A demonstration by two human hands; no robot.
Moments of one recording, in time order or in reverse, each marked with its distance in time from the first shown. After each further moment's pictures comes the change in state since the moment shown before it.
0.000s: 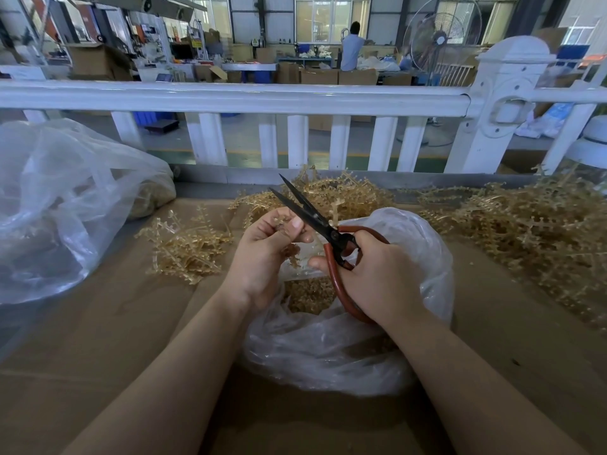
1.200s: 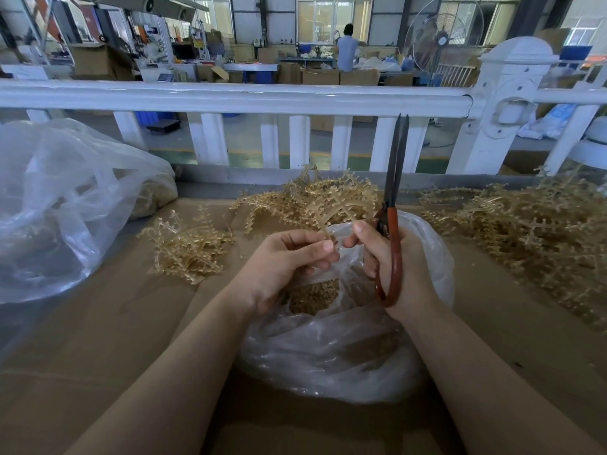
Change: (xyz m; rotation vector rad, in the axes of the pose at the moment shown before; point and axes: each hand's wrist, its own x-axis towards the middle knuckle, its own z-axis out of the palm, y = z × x) left_hand -0.008 0.005 0.006 0.173 -0.135 -0.303; right_hand 0.011 -0.011 -0.020 1.018 -0.029 0.452
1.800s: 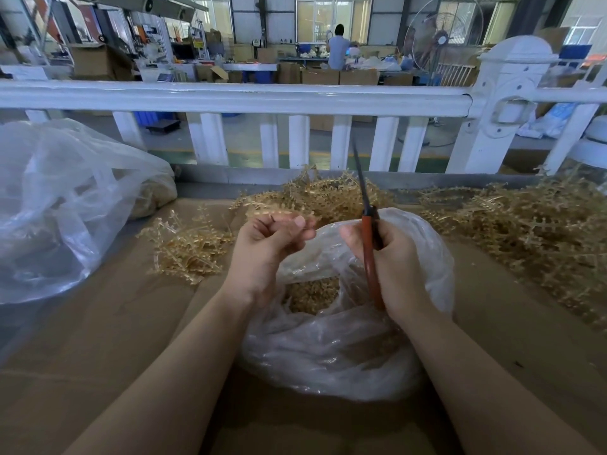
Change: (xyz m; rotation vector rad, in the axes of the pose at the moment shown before) left_hand 0.007 -0.002 -0.005 -0.198 0.245 0.295; right_hand 0.003 0.016 -0.004 -0.329 0.036 -0.098
